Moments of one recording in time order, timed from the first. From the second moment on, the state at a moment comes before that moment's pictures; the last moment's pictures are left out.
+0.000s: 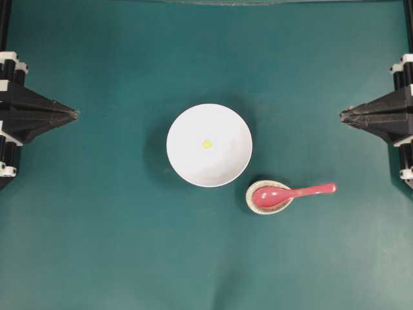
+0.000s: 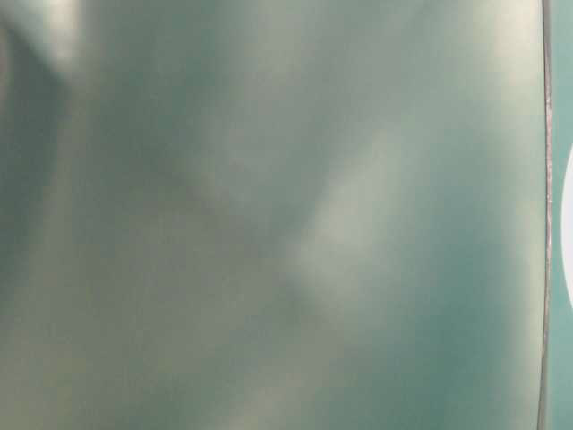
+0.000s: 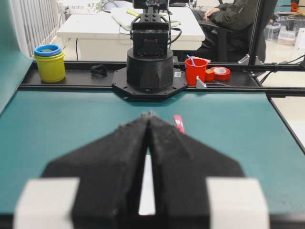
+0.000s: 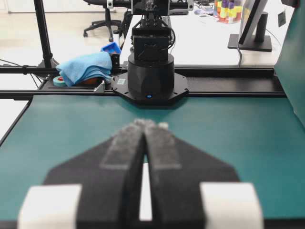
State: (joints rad) left arm 0.00 -0.97 1.18 0.00 -0.29 0.00; right arm 0.00 -0.96 1.17 0.00 -0.29 0.00
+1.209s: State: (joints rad) left arm 0.00 -0.94 1.18 0.01 -0.21 -0.01; right arm 0.09 -0.51 1.29 0.02 -0.52 0.01
